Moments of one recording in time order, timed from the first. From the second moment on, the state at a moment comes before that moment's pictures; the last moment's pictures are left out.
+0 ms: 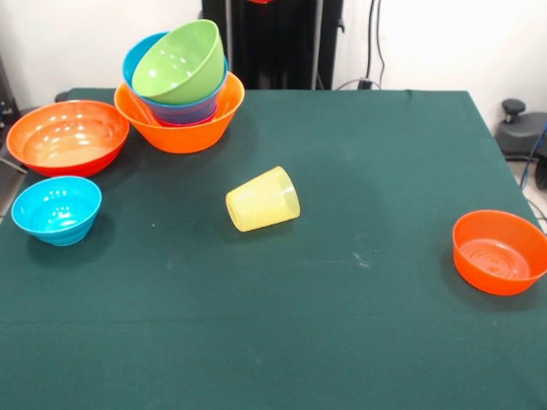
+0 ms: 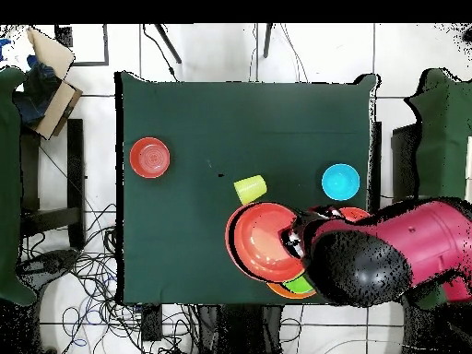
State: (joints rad) arm -1.47 -1.02 1.60 2.04 -0.51 1.08 1.56
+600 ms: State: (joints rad) arm -1.47 -0.93 1.54 1.98 -0.58 1.08 1.48
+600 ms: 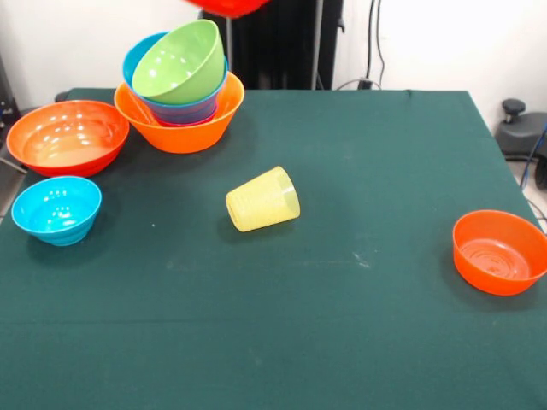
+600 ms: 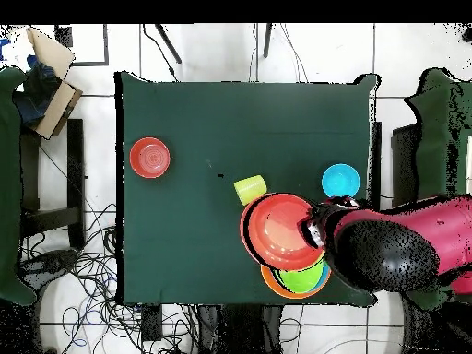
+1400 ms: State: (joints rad) arm -1.51 -0.73 1.43 1.99 -0.72 1.01 1.48
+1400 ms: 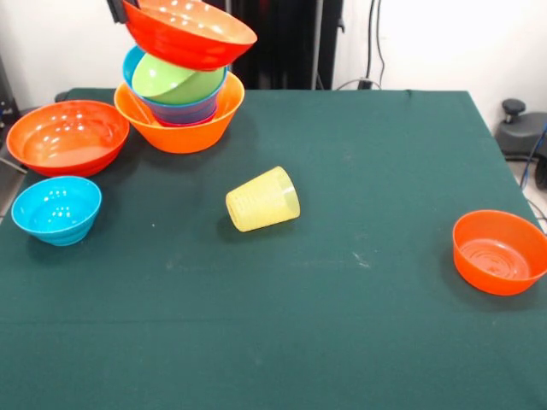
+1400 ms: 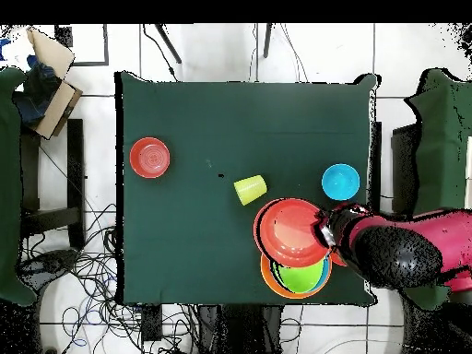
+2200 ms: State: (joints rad) arm -1.62 -0.69 1.44 2.06 -0.74 0.99 1.48
